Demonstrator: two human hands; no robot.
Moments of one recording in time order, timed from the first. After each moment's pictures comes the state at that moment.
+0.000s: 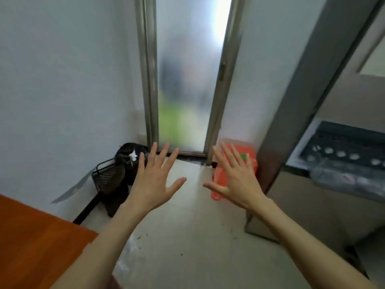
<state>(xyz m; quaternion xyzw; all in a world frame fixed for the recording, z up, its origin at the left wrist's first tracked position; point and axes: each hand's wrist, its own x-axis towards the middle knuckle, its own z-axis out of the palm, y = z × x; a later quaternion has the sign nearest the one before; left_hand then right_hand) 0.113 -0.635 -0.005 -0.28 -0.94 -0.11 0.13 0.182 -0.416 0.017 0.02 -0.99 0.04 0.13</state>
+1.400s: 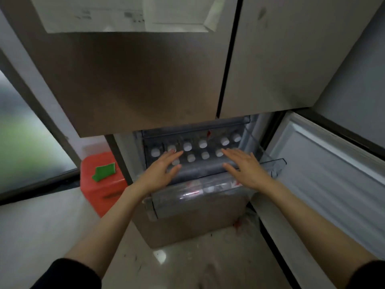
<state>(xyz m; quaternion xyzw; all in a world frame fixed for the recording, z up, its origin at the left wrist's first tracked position) 0.053 0.156 -0.062 -0.53 -0.77 -0.27 -0.22 0.260 0.328 -0.052 -0.30 -0.94 0.17 0.02</state>
